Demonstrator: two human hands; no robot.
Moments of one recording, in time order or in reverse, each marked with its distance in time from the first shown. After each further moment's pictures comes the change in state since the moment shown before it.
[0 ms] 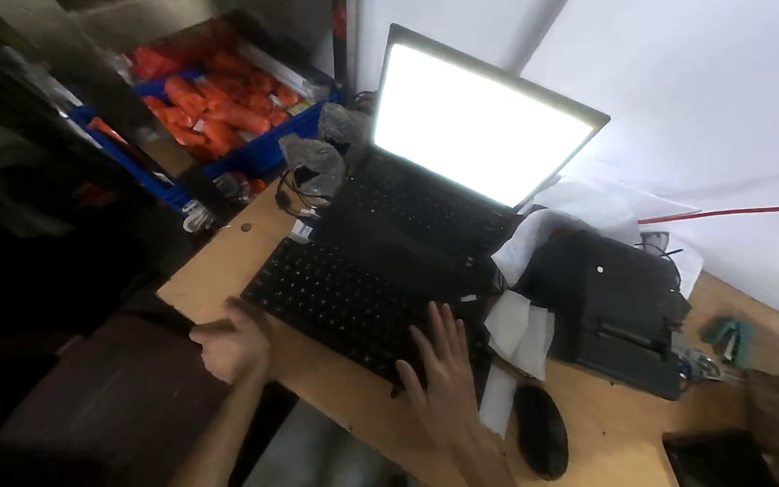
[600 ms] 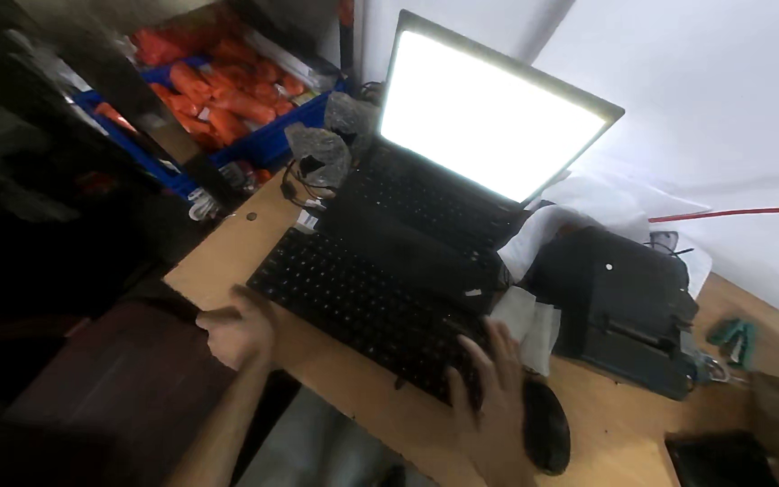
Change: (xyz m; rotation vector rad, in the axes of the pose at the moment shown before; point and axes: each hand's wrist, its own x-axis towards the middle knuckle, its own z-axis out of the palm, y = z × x) left_hand -0.002 0.000 -0.001 -0.031 -0.003 0.006; right_hand -0.027 0.006 -0.045 0.019 0.186 0.115
